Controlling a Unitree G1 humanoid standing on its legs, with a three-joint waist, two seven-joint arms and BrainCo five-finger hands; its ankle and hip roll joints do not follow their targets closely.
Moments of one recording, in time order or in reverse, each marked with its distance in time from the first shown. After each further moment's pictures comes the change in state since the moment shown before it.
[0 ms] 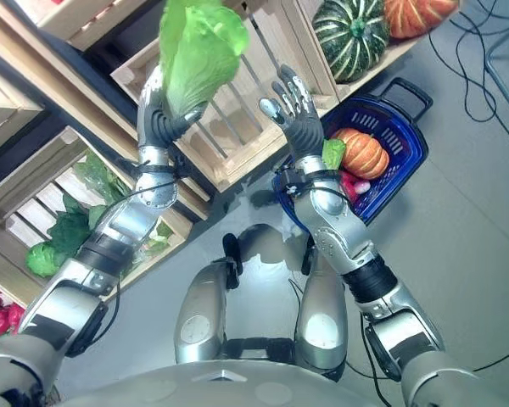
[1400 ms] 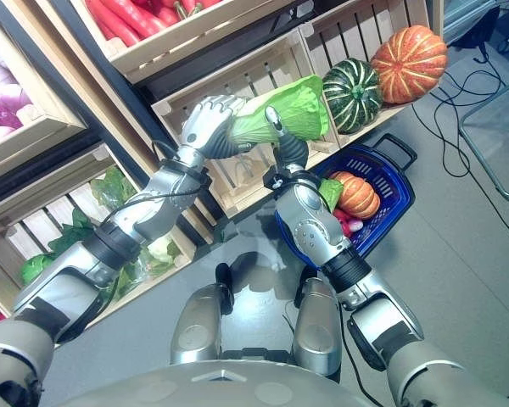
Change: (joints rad) left arm -0.092 0.039 -0.261 -0.075 0.448 0.272 -0.370; right arm -0.055 0.110 0.052 0.284 0.266 -0.072 -0.155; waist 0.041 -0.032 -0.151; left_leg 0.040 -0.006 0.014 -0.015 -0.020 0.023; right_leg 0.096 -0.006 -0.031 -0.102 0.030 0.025
